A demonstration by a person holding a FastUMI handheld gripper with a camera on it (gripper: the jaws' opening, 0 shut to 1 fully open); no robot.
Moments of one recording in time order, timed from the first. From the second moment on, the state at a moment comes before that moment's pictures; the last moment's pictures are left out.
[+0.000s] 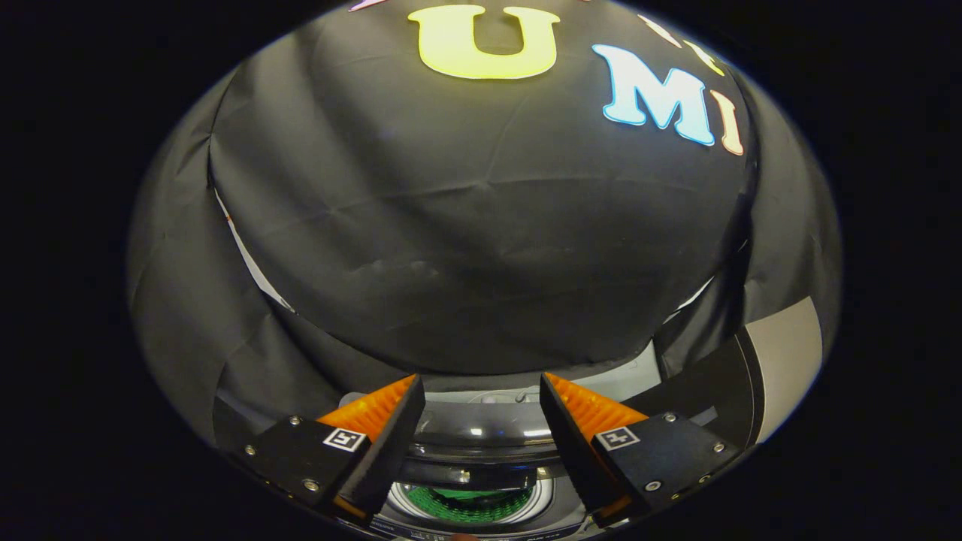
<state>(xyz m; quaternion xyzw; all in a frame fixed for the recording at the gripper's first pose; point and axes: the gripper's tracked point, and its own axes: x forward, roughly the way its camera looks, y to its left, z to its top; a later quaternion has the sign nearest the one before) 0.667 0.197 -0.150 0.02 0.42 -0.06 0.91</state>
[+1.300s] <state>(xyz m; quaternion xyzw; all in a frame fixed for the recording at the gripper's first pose) 0.570 0.217 -0.159 0.01 0.36 -0.02 0.93</state>
